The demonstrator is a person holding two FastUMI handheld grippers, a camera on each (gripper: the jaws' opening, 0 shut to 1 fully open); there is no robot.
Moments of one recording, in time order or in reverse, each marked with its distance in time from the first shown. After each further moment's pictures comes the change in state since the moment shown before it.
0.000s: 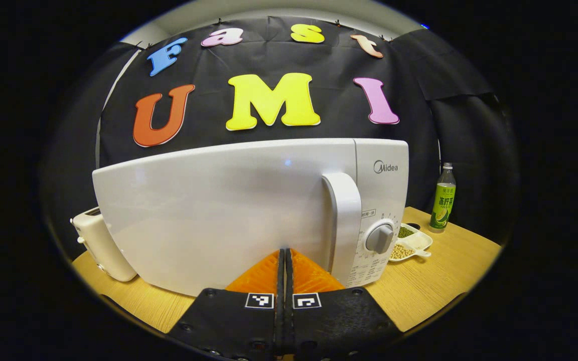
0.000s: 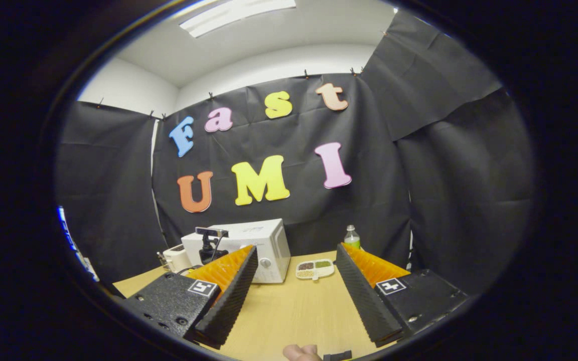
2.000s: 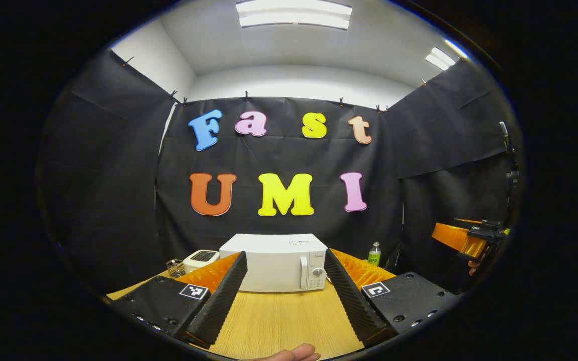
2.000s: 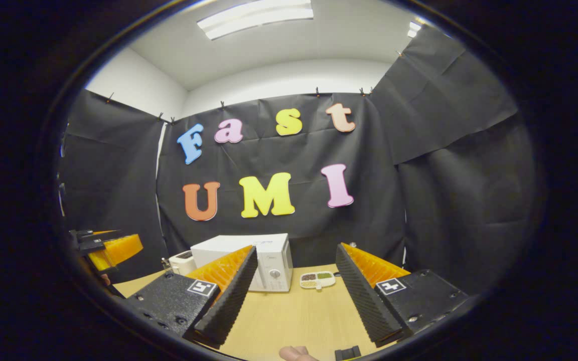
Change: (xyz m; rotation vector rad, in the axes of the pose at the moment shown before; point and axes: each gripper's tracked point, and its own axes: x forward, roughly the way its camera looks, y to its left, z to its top) left arm -0.418 0.023 0.184 -0.078 -0.284 0.067; right arm -0.048 0.059 0.050 -0.072 -0.074 -0.024
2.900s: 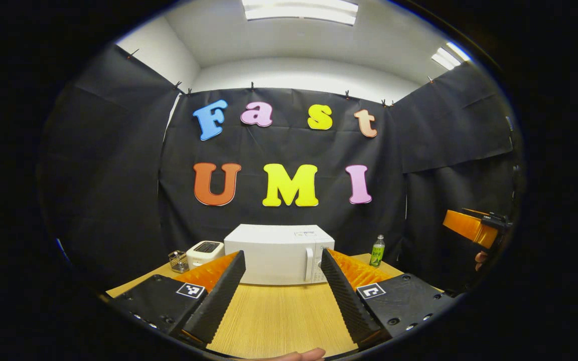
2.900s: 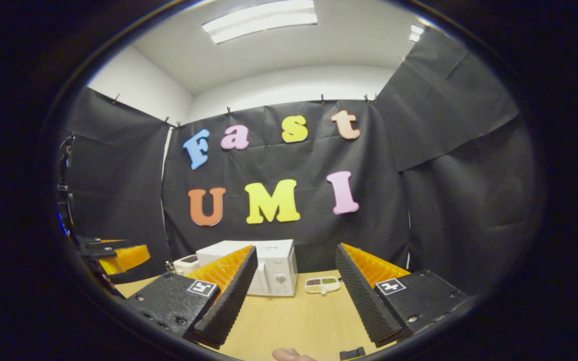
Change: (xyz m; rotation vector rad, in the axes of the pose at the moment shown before) left arm 0.003 0.007 -0.018 0.003 0.049 -0.019; right arm -0.005 0.018 0.004 -0.002 -0.048 0.027
